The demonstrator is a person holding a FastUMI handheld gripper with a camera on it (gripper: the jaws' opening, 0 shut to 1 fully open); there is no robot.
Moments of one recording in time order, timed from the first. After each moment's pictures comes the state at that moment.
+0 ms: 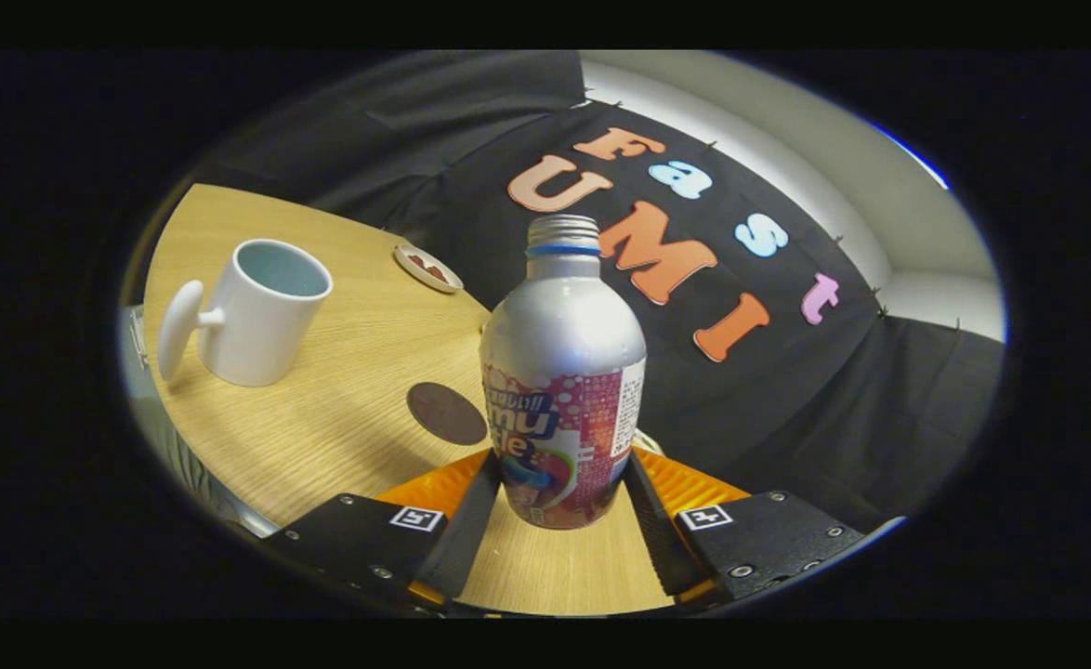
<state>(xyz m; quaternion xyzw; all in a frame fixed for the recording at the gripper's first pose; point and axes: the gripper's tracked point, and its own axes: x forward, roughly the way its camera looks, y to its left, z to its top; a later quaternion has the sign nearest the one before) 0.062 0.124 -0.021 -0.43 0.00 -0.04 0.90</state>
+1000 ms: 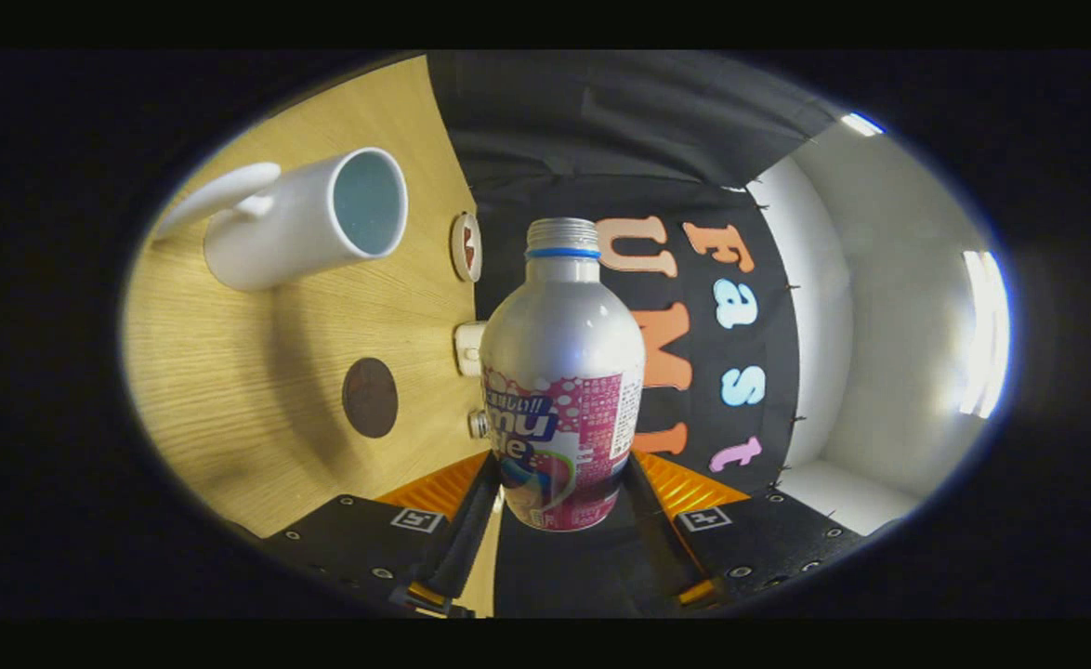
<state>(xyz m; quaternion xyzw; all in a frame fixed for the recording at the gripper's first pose) 0.059 0.162 0.042 -0.70 -0.09 -0.07 0.70</state>
